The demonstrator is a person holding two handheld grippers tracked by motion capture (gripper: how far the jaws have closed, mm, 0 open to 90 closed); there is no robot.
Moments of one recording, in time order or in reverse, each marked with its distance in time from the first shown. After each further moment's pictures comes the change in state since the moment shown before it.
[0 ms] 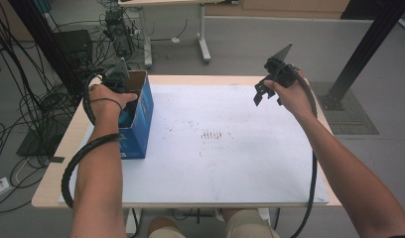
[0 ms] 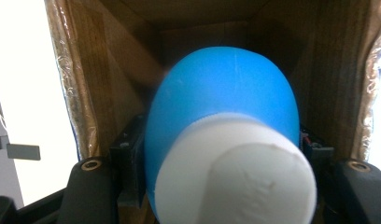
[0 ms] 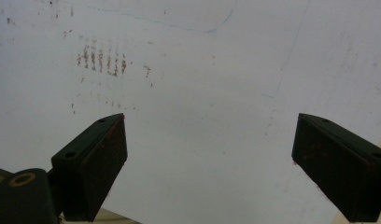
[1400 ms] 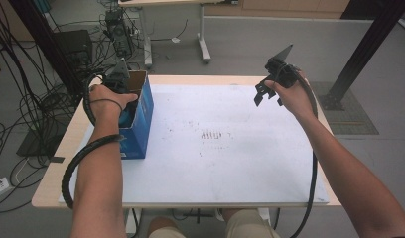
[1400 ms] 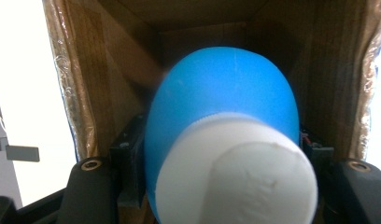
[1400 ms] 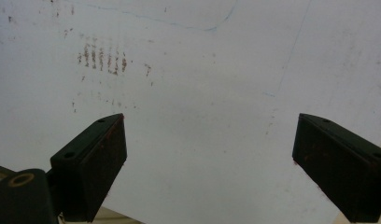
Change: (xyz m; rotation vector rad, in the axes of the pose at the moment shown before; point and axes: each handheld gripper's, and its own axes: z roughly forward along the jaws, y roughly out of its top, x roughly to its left) left arm 0.000 -0.002 0.000 -0.006 -0.001 0.002; right arm -0.004 -0.001 0.001 0.003 0.011 0.001
